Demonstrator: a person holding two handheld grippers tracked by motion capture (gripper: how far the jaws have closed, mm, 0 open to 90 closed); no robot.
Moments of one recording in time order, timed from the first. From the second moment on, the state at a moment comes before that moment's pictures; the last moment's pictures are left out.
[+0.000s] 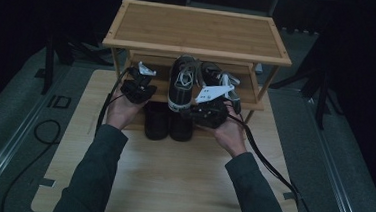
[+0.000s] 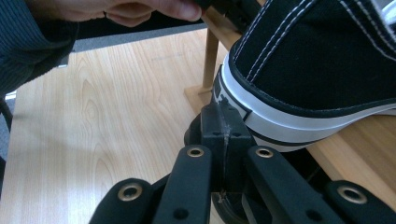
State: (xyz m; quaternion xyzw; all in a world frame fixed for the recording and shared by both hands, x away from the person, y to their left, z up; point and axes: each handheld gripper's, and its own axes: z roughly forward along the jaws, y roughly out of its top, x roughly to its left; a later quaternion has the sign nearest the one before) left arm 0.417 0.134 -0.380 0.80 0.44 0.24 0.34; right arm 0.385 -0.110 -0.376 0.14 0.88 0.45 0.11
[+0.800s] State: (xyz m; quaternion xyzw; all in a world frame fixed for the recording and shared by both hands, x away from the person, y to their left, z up) left arm 0.417 0.135 -0.380 0.80 0.43 0.25 0.34; right arm 0.392 -0.104 -0.382 0.16 0.87 0.44 0.12
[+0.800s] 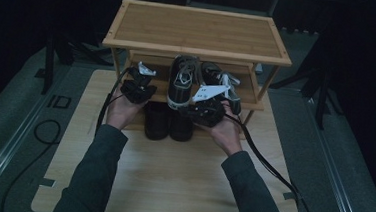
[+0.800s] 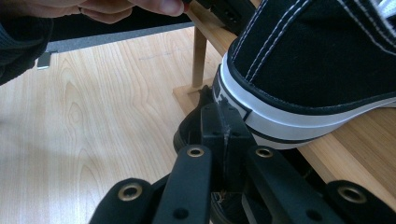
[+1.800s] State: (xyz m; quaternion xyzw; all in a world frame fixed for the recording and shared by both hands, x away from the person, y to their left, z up) left arm 0.417 0.136 -0.380 0.80 0.43 0.24 0.34; right arm 0.397 -0.106 -0.382 0.19 0.87 0.42 0.17
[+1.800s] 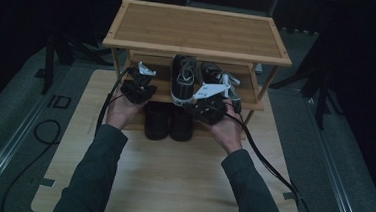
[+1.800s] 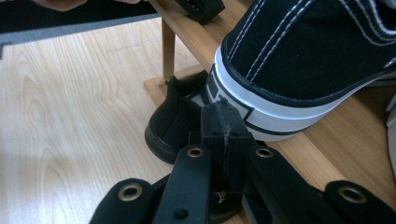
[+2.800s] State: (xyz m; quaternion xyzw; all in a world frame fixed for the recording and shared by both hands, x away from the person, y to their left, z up) left arm 0.417 0.136 -0.381 0.79 0.44 0.24 0.35; right arm 0.396 -0.101 -0.377 0.18 0.89 0.40 0.16
